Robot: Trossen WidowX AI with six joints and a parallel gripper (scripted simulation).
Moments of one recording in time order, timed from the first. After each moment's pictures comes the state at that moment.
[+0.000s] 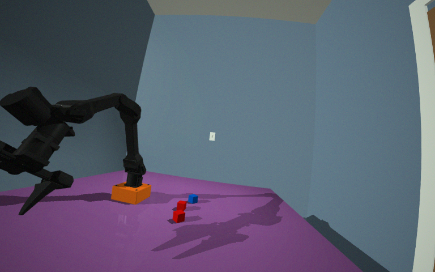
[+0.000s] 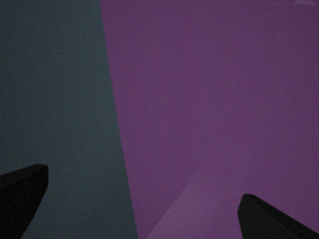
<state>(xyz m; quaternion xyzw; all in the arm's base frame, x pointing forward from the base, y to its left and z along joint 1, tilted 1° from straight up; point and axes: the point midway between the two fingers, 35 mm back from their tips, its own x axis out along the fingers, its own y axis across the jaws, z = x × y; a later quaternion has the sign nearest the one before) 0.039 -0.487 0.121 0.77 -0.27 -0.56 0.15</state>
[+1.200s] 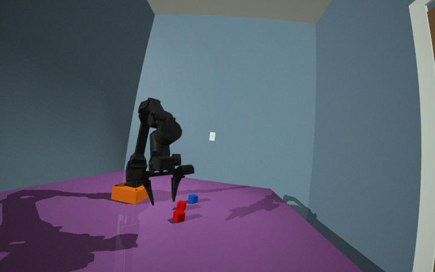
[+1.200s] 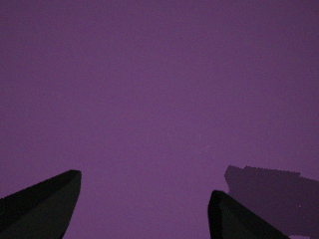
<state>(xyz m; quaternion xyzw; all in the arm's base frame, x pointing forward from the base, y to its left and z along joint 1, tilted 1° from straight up) 0.268 -0.277 0.108 0.33 0.48 -0.33 0.74</state>
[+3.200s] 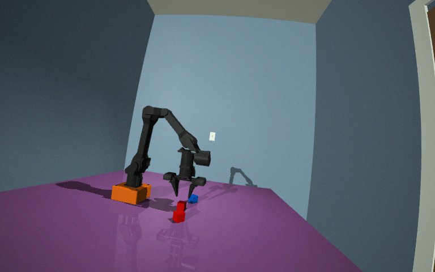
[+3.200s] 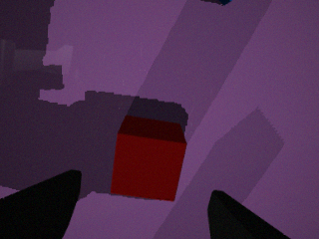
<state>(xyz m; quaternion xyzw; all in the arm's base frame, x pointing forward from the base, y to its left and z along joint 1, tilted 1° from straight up) 0.266 -0.024 0.038 -0.50 0.50 0.48 0.52</state>
